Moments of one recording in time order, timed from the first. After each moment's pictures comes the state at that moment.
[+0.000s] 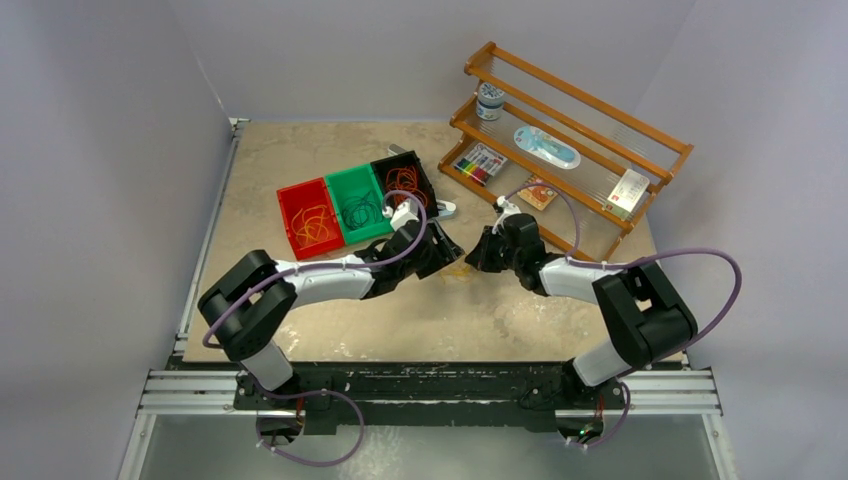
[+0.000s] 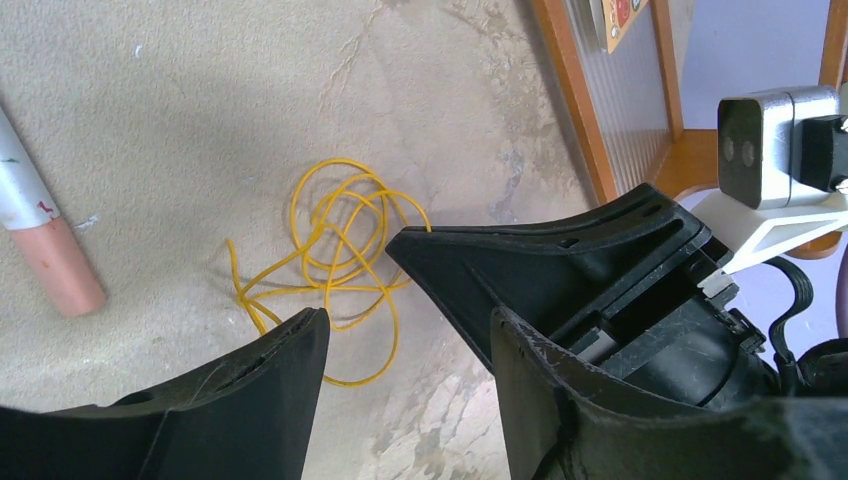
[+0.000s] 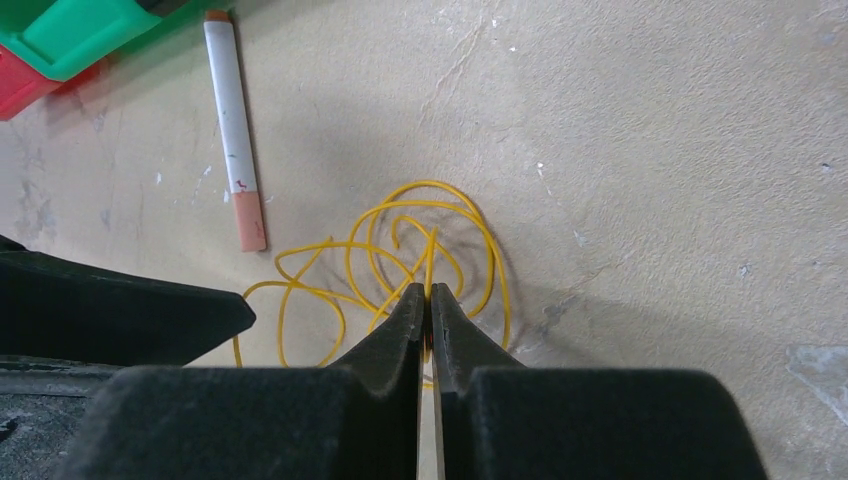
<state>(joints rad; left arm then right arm) -0.87 1.65 0.87 0.19 -0.18 -1.18 0.44 1.53 0.58 0.29 -0.20 0.56</state>
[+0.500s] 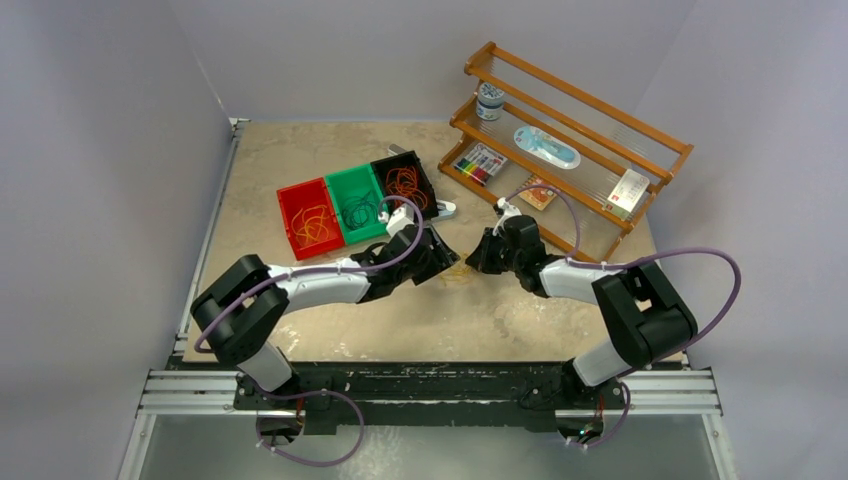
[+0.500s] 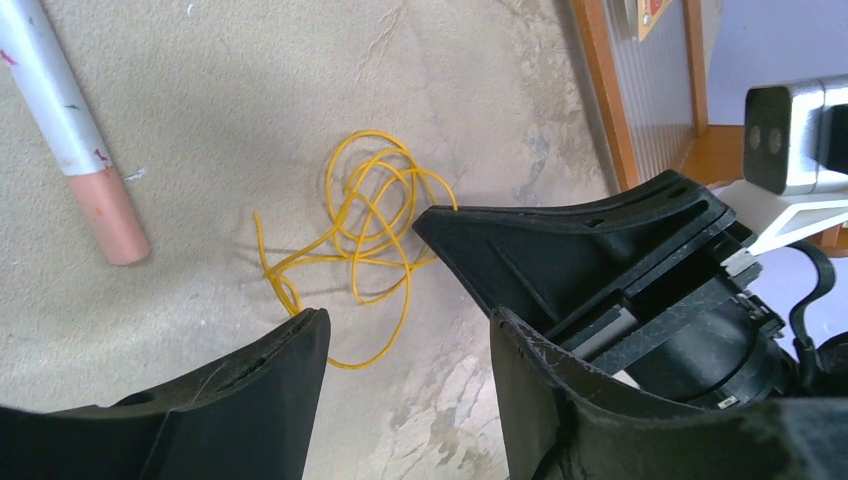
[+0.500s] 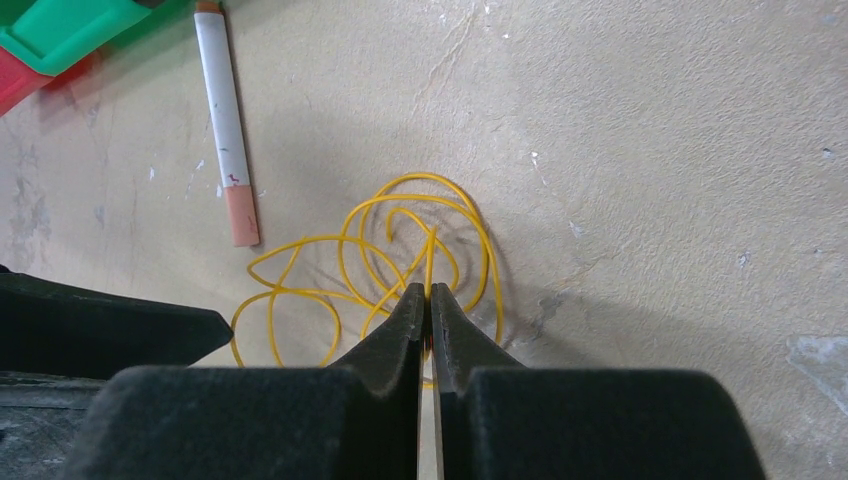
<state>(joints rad) -0.89 1.61 0.85 0.12 -0.20 -1.22 0.44 1.53 0.57 0.30 -0.20 0.56</state>
